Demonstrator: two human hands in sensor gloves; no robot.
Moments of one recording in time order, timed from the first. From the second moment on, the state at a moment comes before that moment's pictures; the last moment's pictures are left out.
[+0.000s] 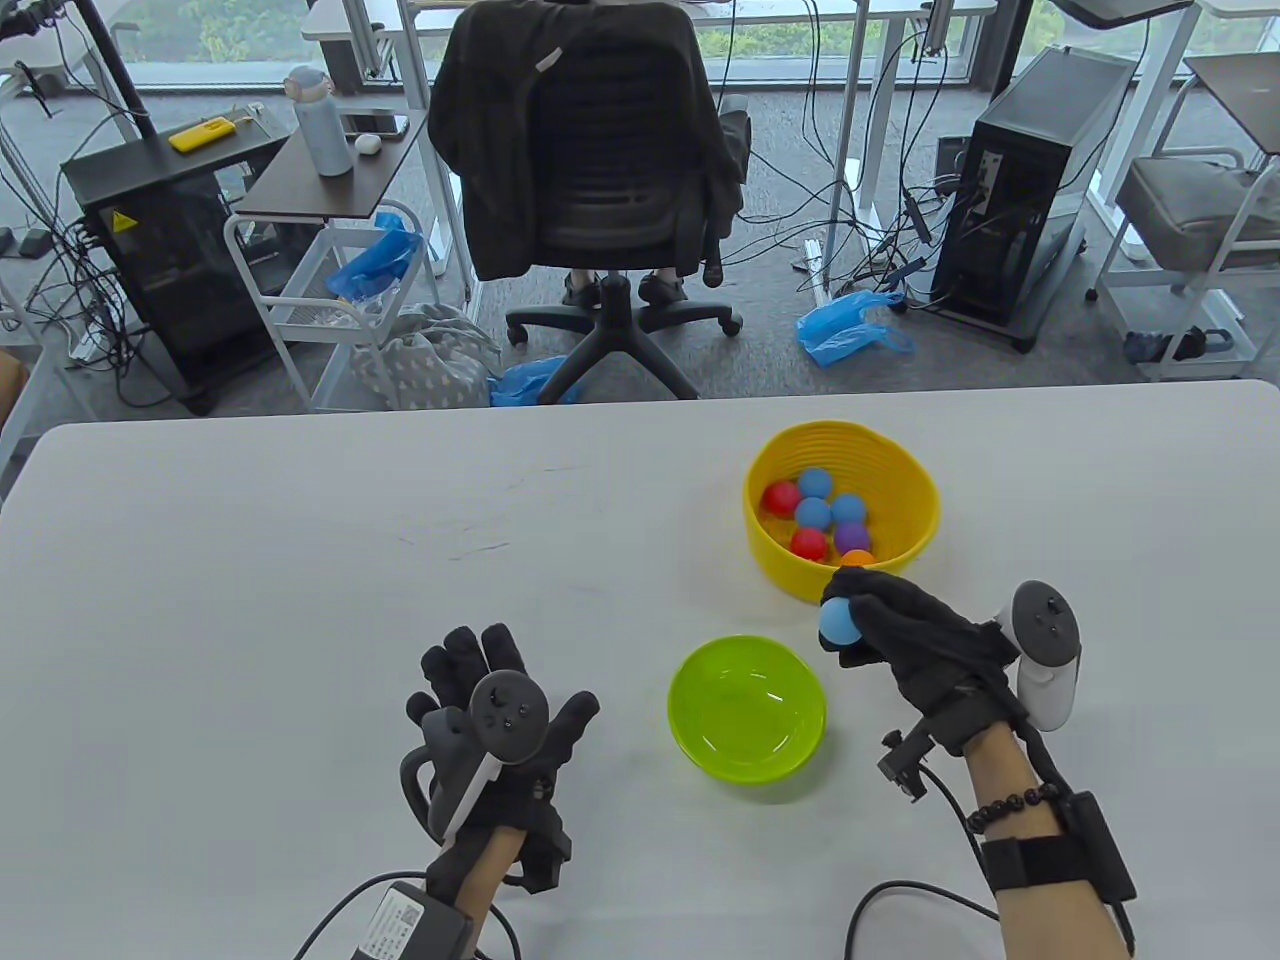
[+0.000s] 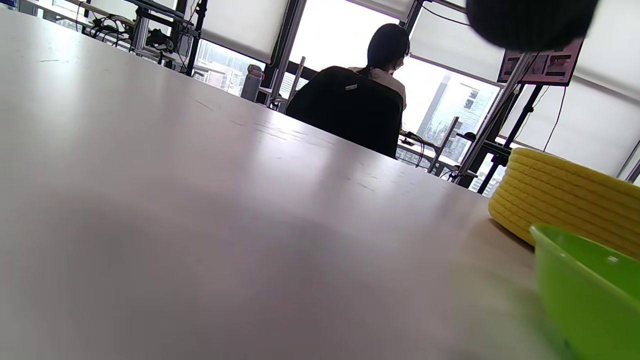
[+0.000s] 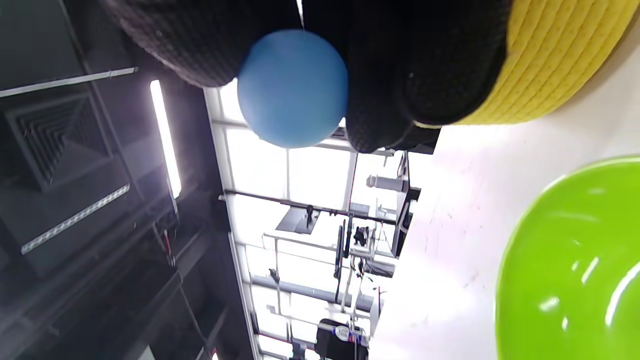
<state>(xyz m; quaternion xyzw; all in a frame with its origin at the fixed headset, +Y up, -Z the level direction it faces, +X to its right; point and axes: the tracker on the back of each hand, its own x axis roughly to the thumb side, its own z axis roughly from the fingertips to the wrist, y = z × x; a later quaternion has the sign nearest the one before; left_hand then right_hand) -0.171 -0.713 -0.336 0.00 0.04 0.20 0.98 0.251 -0.705 -0.399 0.13 0.01 0.70 0.70</state>
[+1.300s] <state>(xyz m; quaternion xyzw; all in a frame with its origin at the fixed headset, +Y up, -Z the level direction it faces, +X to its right) -0.174 -0.710 -0.337 -0.01 0.06 0.21 0.98 0.279 -0.677 -0.373 0.09 -0.07 0.90 0.43</state>
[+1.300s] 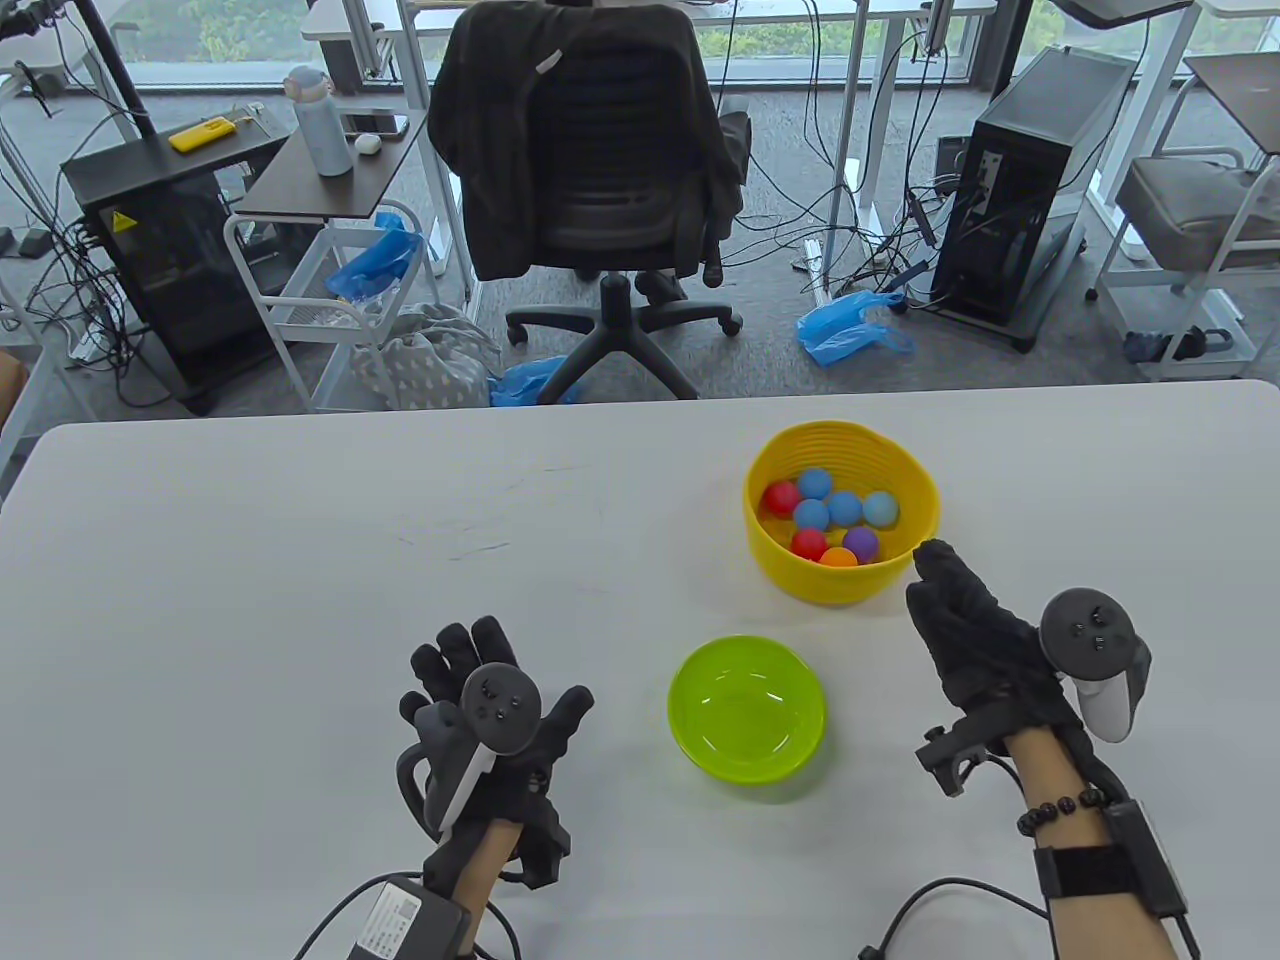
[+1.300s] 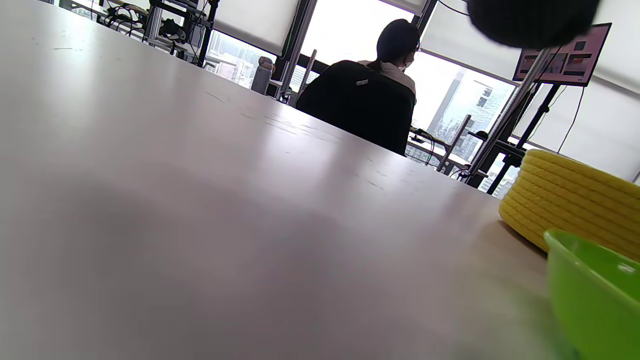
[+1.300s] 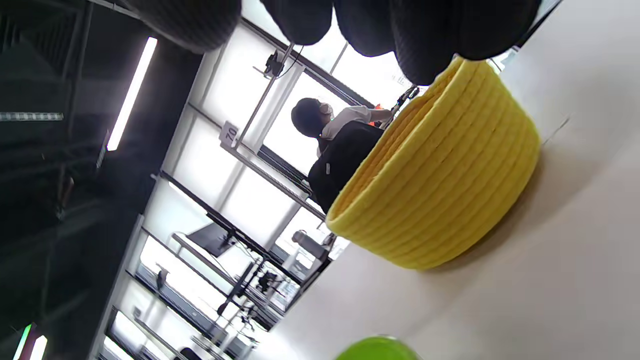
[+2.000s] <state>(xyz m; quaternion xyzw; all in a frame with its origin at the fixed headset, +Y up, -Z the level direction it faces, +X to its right) -0.141 -0.714 -0.339 -0.01 0.02 0.12 0.99 0.271 -0.710 -0.361 0.07 -0.04 0.99 0.11</state>
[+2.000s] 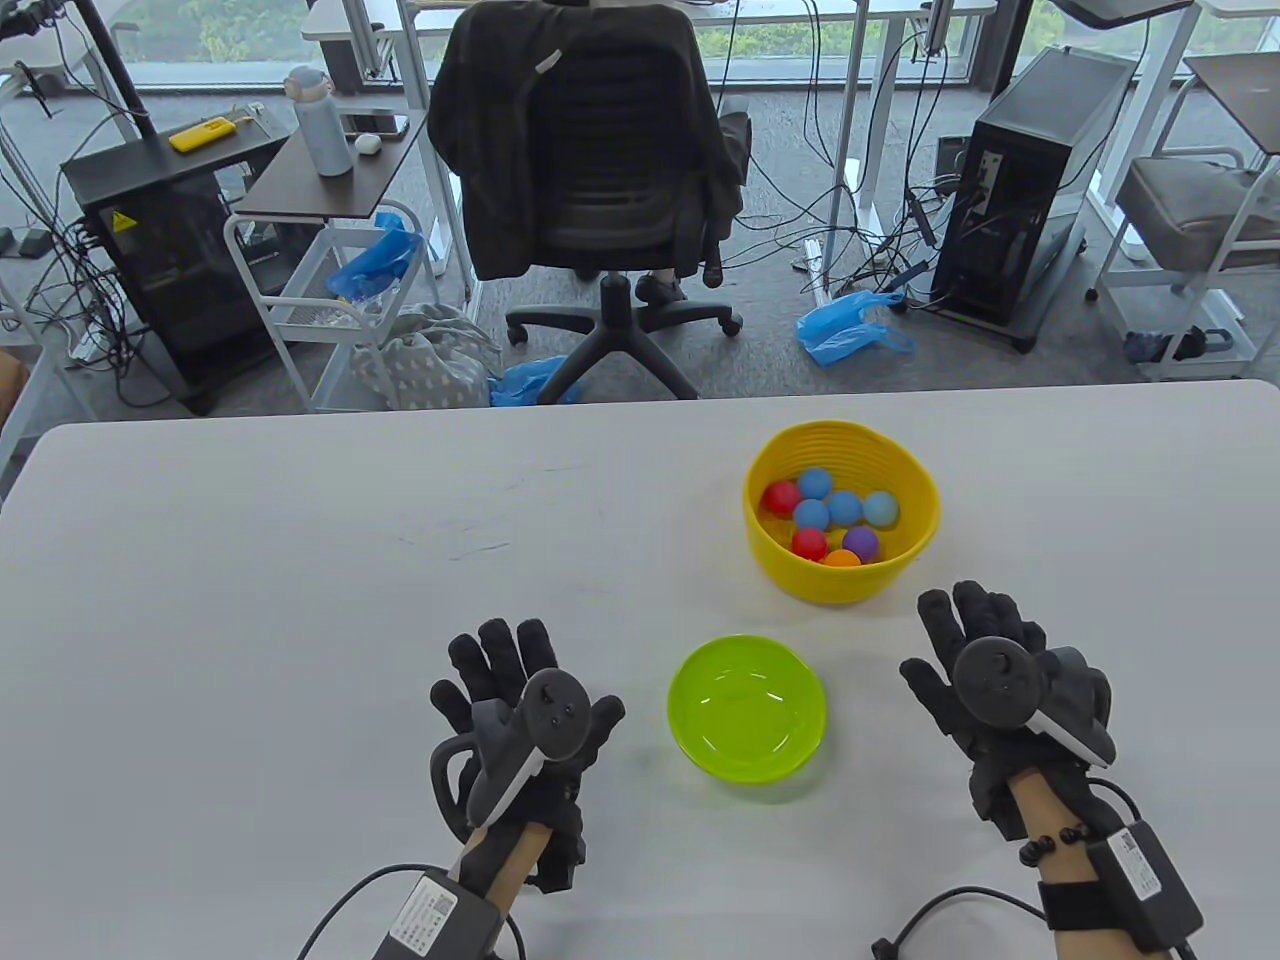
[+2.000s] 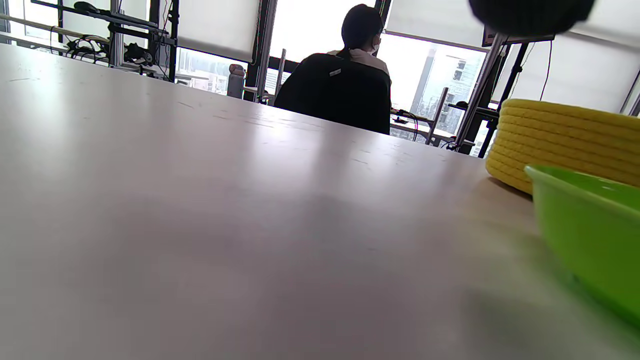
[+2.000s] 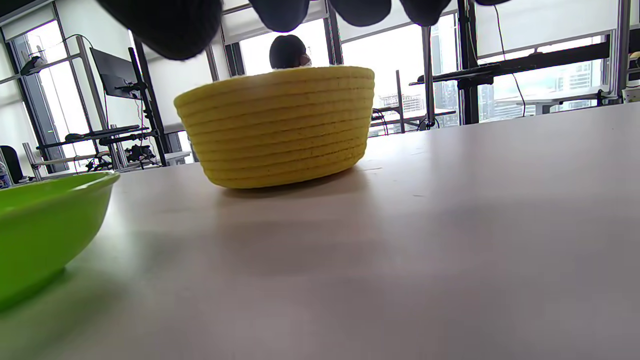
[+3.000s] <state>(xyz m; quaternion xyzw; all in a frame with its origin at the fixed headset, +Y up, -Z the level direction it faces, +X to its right) -0.151 -0.719 -0.339 -0.02 0.05 0.12 0.99 0.274 -0.705 -0.351 0.08 -0.06 0.99 0.14</state>
